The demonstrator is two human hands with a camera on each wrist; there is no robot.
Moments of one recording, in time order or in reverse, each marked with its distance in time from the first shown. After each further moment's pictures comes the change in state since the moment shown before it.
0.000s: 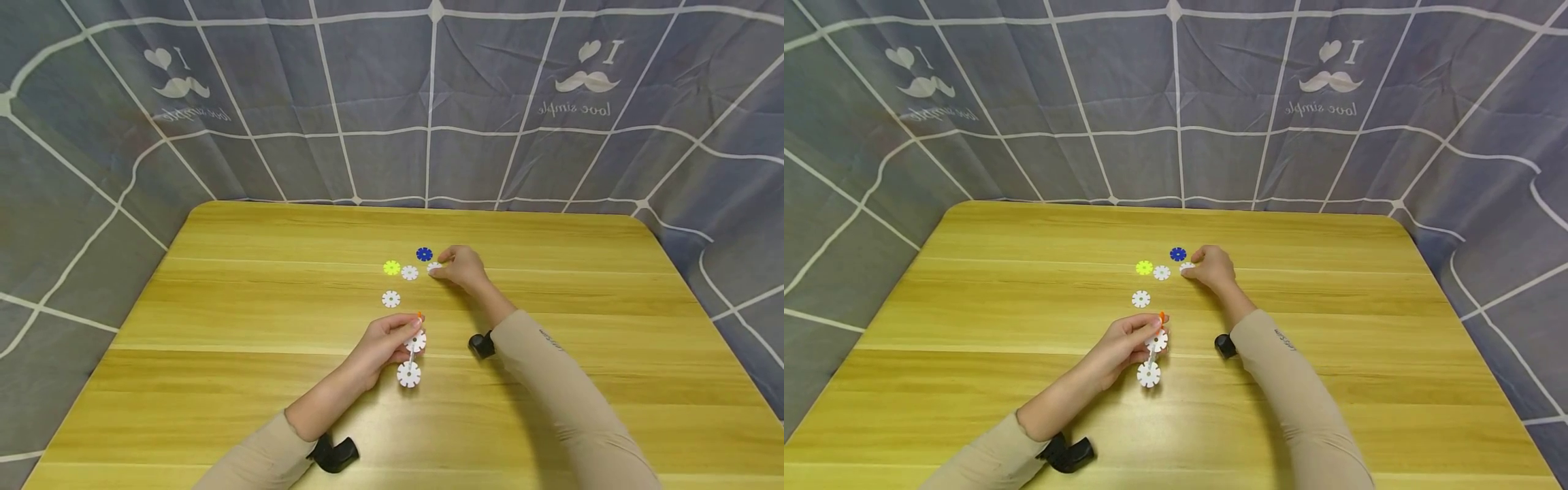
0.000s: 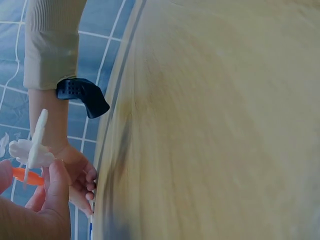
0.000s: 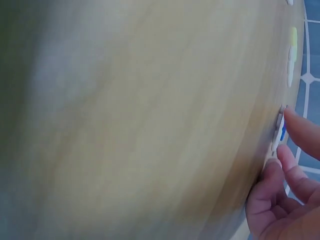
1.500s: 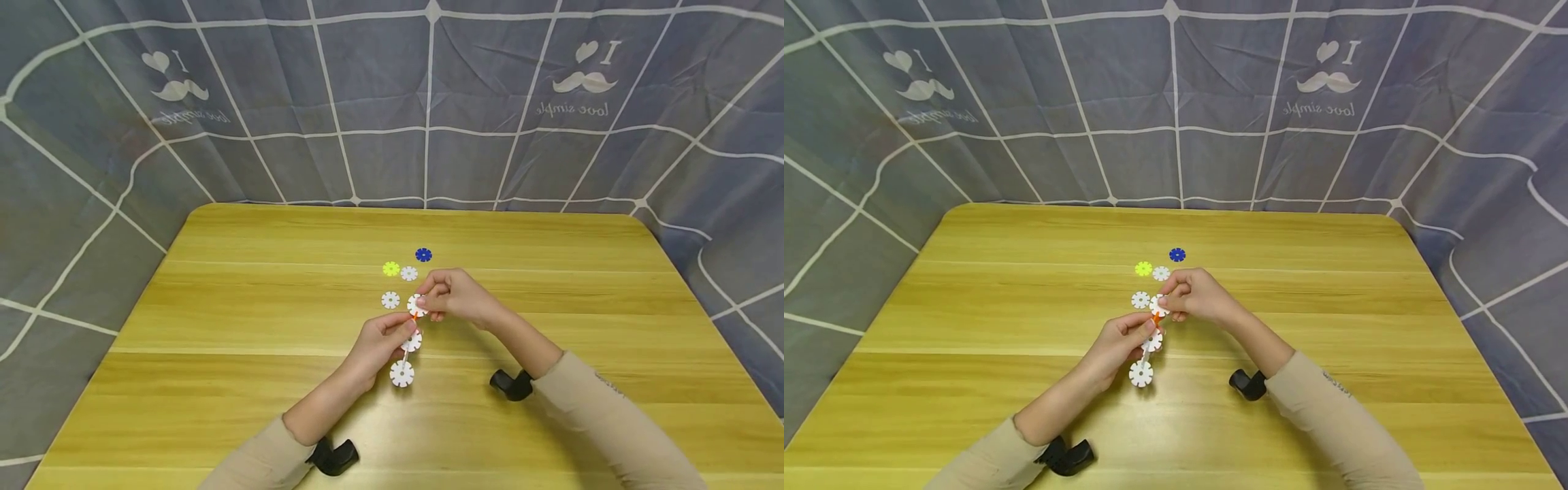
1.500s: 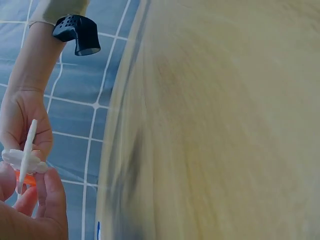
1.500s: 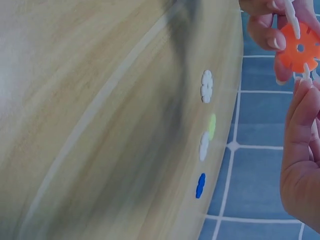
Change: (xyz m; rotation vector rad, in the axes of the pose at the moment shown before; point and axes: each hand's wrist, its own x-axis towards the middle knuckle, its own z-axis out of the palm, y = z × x) left_hand -0.002 0.000 -0.002 0.034 0.054 0.104; right_hand -0.078 -0.029 -0.012 0.464 -0.436 -0.235
